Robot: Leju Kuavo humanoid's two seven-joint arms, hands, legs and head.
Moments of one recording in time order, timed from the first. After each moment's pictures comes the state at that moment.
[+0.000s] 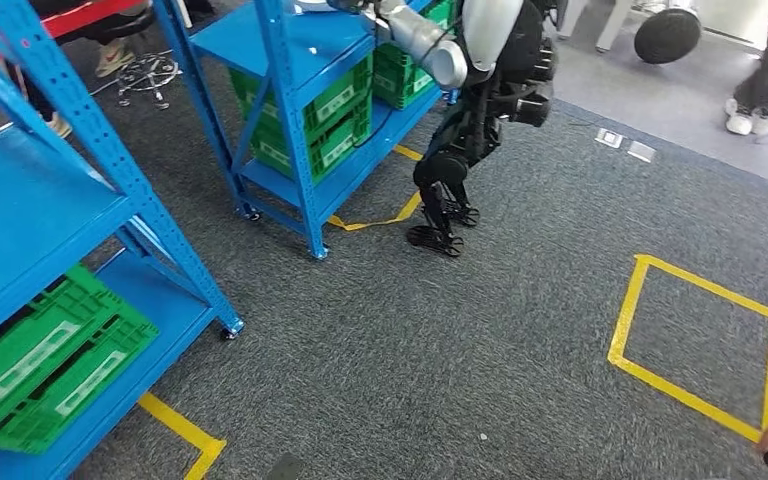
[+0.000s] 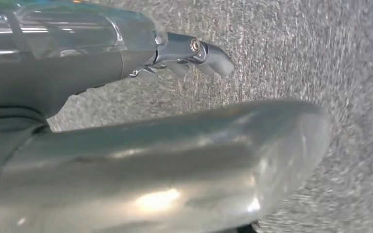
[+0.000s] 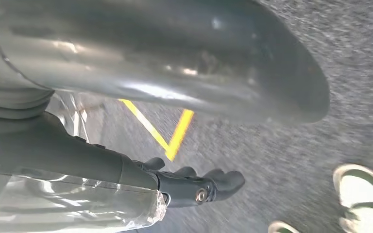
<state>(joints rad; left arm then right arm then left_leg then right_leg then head) -0.12 -0.04 -0.97 -0.23 0.51 0.35 -0.24 -0.12 0.00 -0.70 -0.15 0.90 -0.32 0.05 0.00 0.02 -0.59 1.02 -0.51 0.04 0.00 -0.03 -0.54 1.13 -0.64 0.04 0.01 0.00</state>
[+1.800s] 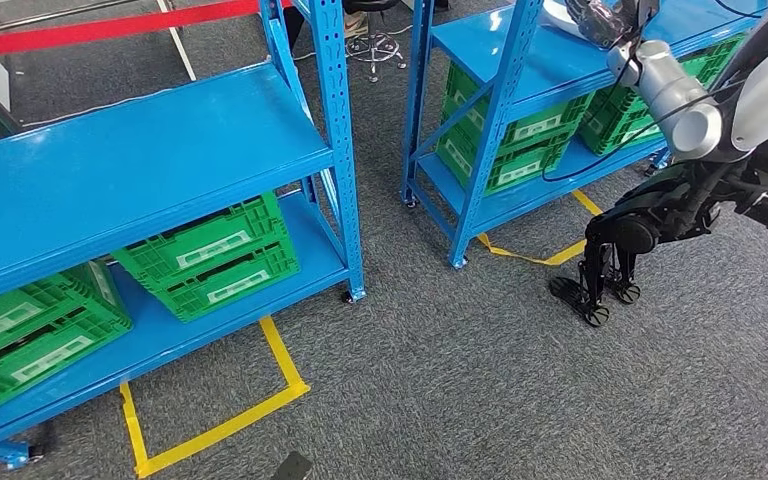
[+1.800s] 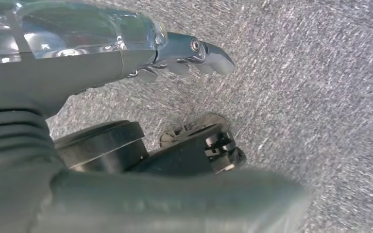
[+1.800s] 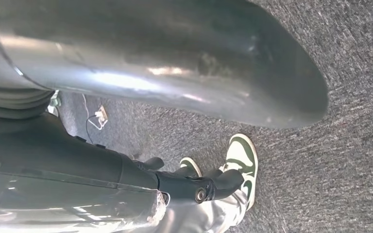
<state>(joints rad) -0.13 -0.06 -0.97 -0.23 0.50 0.34 -0.27 -0.13 -0.02 -0.71 -0.15 0.87 -0.30 0.05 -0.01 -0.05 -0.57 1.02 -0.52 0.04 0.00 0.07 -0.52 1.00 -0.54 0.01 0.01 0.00</state>
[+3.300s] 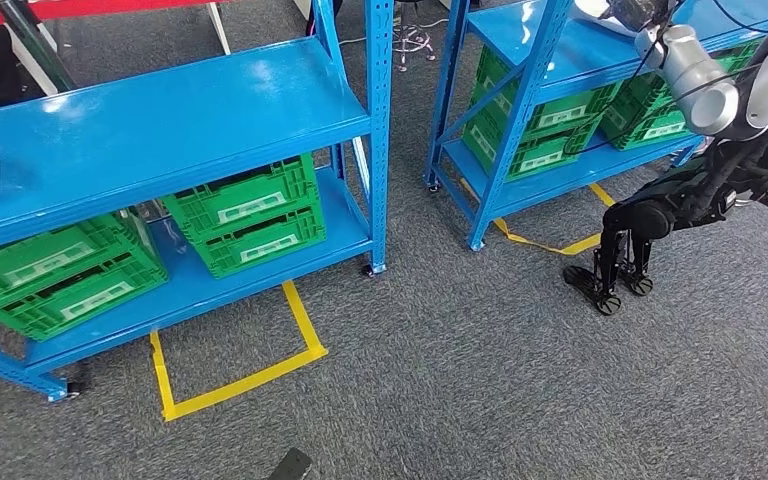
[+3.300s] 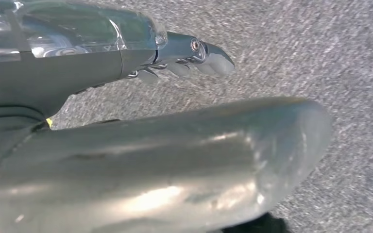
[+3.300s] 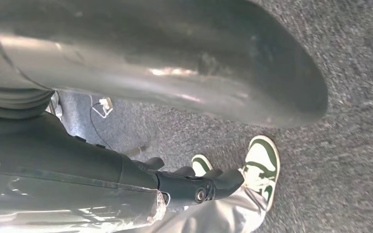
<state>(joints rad) -0.14 -0.06 -0.97 -0.23 0.50 0.32 -0.27 -0.13 -0.02 -0.71 -0.15 0.88 -0.30 0.05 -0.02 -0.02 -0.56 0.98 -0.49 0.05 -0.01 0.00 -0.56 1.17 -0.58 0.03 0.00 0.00</state>
